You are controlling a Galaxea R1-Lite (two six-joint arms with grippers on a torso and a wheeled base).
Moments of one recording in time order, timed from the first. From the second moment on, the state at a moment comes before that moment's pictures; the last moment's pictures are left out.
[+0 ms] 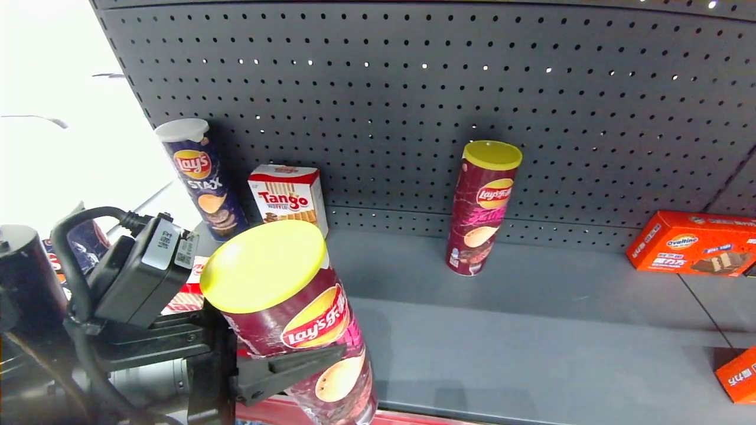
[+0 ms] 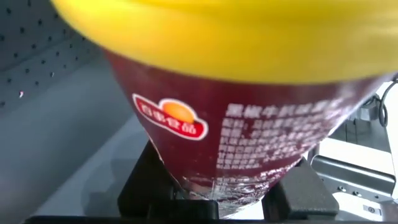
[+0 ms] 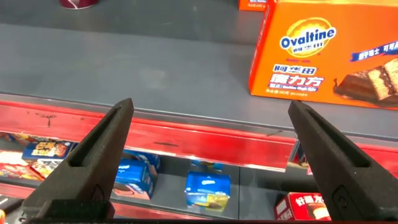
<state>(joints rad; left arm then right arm) -0.55 1.32 -0.47 -0.71 -0.62 0.12 0.00 0.00 0.00 0.00 0.02 -0.01</state>
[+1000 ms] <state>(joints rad) -0.53 1.28 -0.40 -0.72 -0.59 0.12 0.00 0.00 0.00 0.00 0.02 0.00</state>
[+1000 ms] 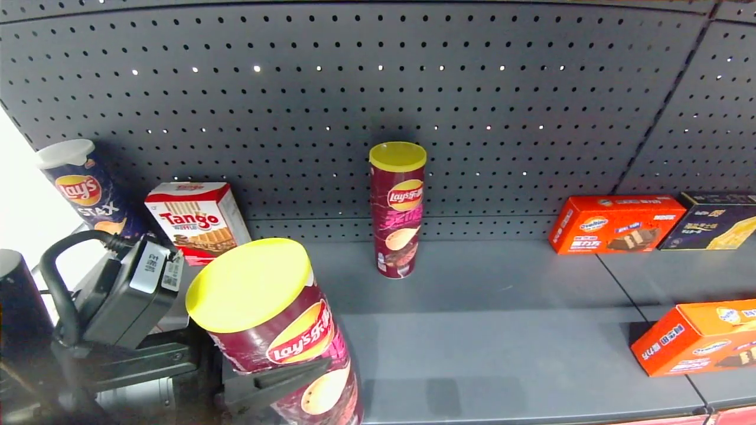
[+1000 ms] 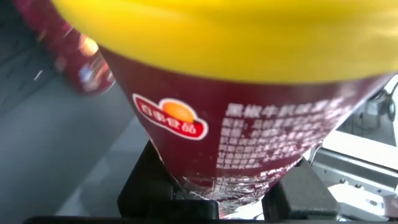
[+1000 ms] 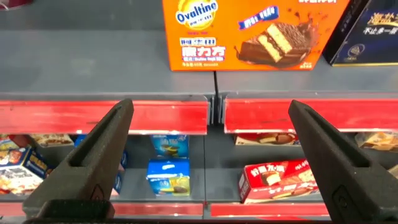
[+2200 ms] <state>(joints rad) -0.51 1.24 -0.38 -0.72 -0.56 0.10 0.20 0.69 -0.62 -0.07 0.29 -0.07</state>
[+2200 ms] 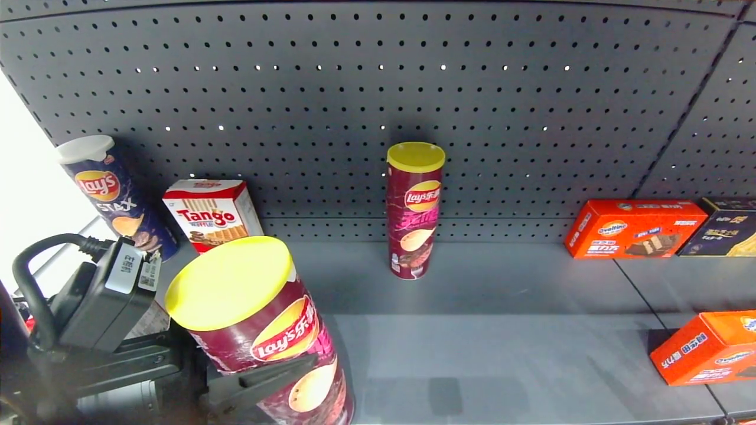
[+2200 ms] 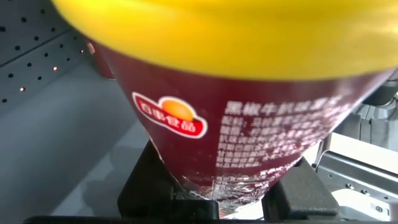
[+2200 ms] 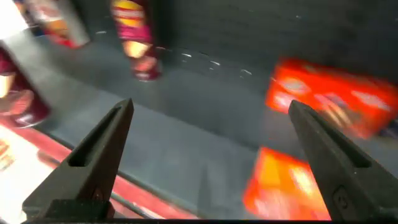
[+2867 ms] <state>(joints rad) -0.51 1.26 -0.40 -0.72 -0.56 0.10 0.31 1.26 -0.75 -0.58 0.68 -0.11</state>
